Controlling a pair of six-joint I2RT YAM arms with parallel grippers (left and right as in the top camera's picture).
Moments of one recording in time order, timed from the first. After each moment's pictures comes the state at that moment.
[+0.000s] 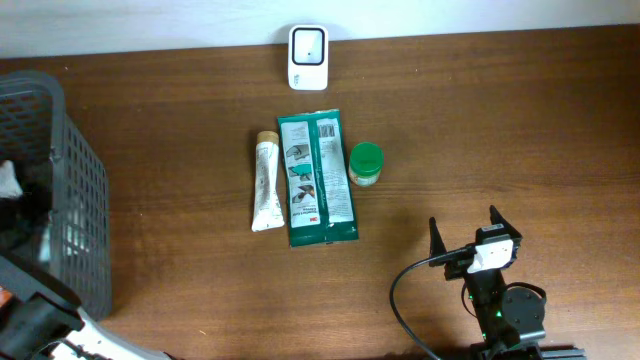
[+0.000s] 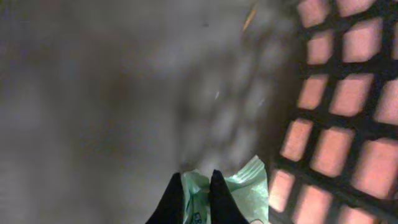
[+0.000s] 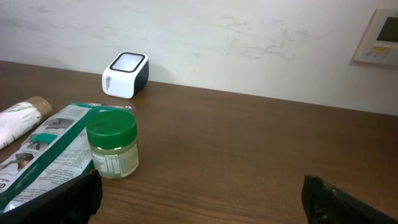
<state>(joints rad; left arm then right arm) 0.82 2.07 1.65 -0.97 0.44 0.24 0.10 0.01 0.01 -0.07 -0.02 -0.08</state>
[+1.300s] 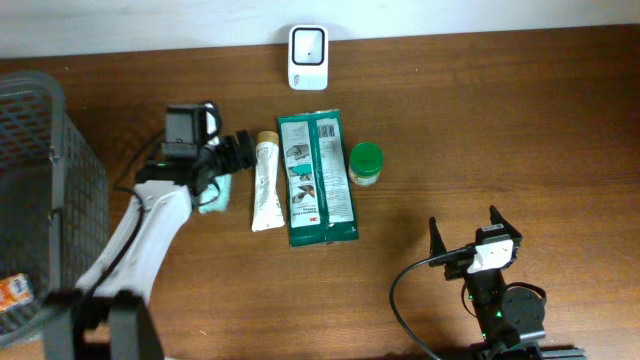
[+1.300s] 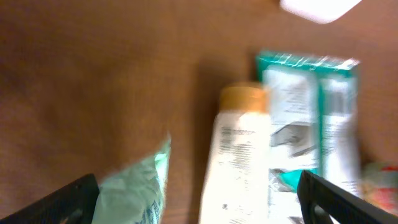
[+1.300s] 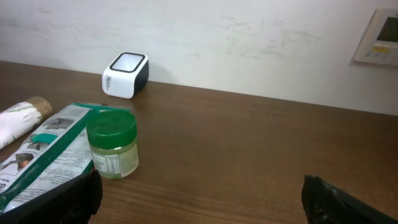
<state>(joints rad) -0.11 1.62 1.12 -0.39 0.09 -0.32 0.10 0.01 0.01 -0.07 -0.02 -0.08</state>
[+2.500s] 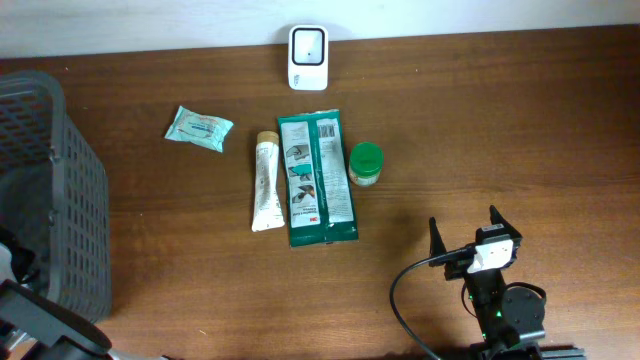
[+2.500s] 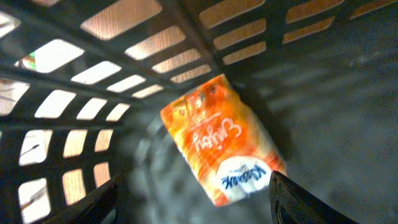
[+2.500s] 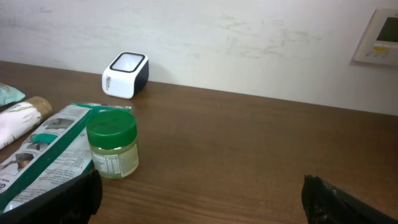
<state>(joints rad) 0.85 1.77 1.23 -0.71 -0.49 -0.41 0.10 0.01 0.01 -0.07 -0.02 -0.08</state>
